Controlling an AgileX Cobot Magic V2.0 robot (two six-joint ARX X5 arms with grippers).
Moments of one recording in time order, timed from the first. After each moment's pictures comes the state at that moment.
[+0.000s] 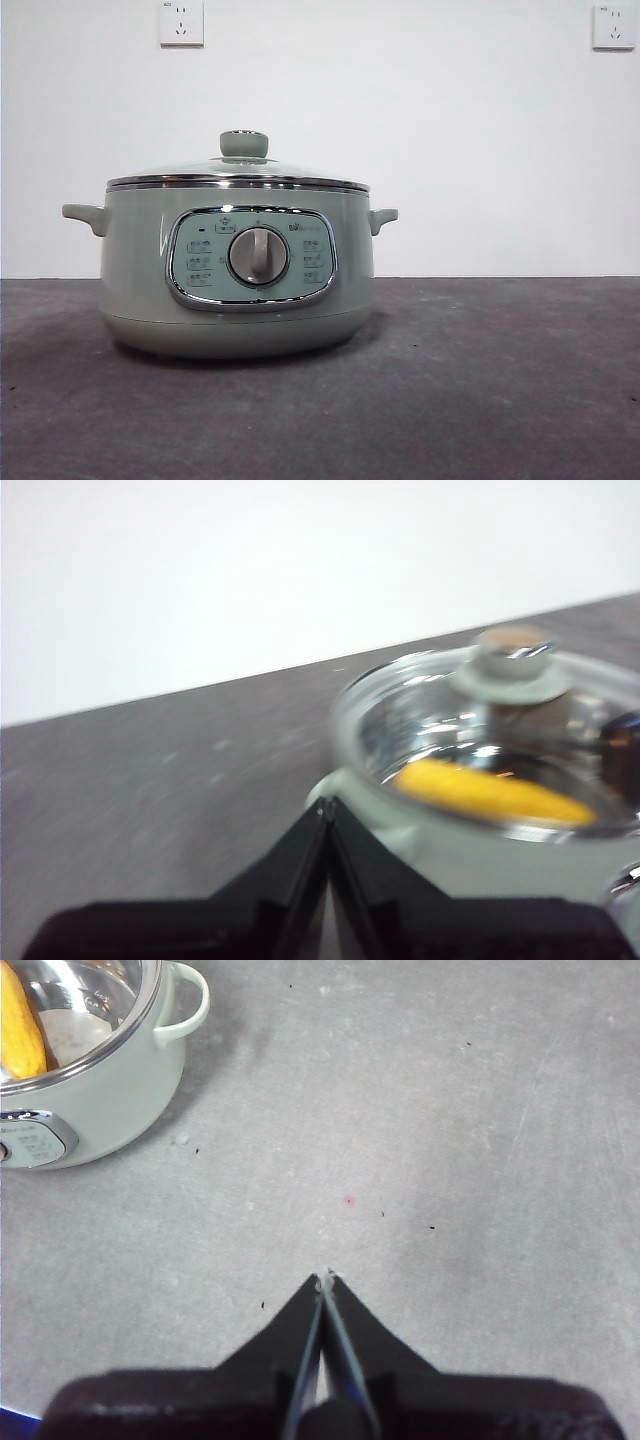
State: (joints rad) left arm -0.09 0.40 0.29 0.01 0.13 0.07; right arm 0.73 0.98 1.43 -1.34 0.42 0.21
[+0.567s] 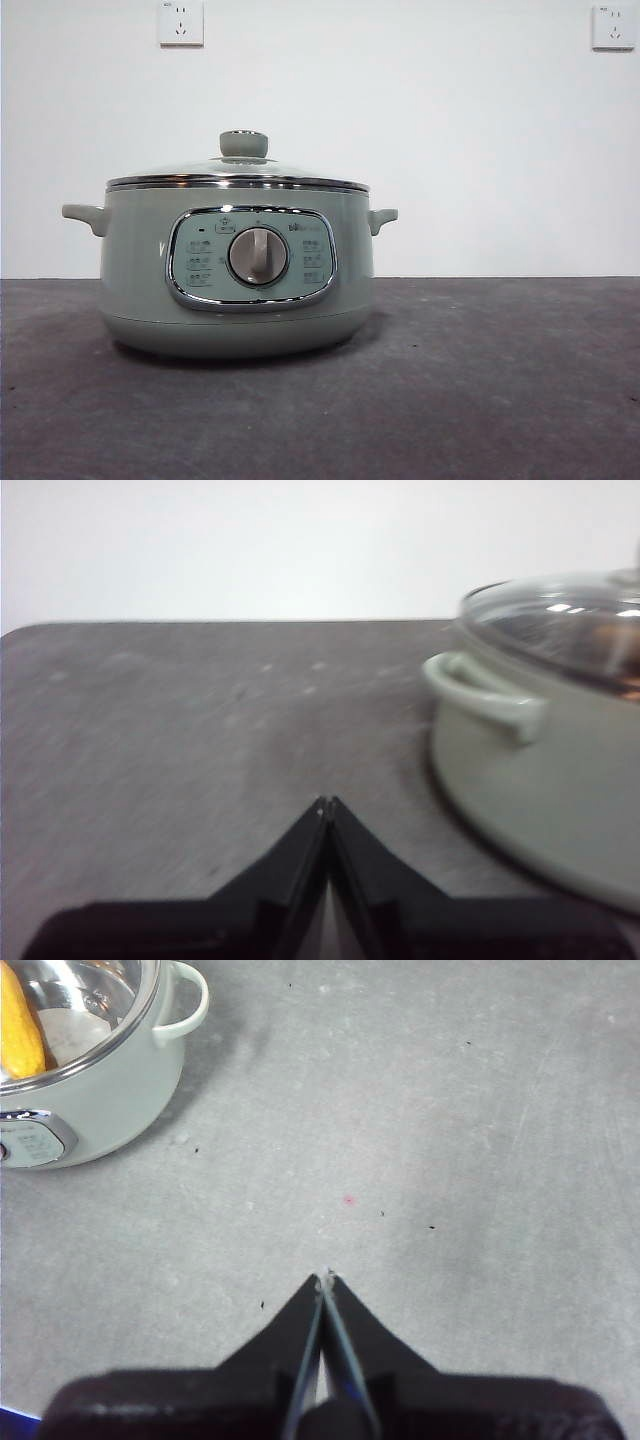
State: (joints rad) left arm 0.02 0.04 0.02 -0.09 0.04 -0.04; right arm 0.73 0.98 1.43 -1.34 0.42 0.21
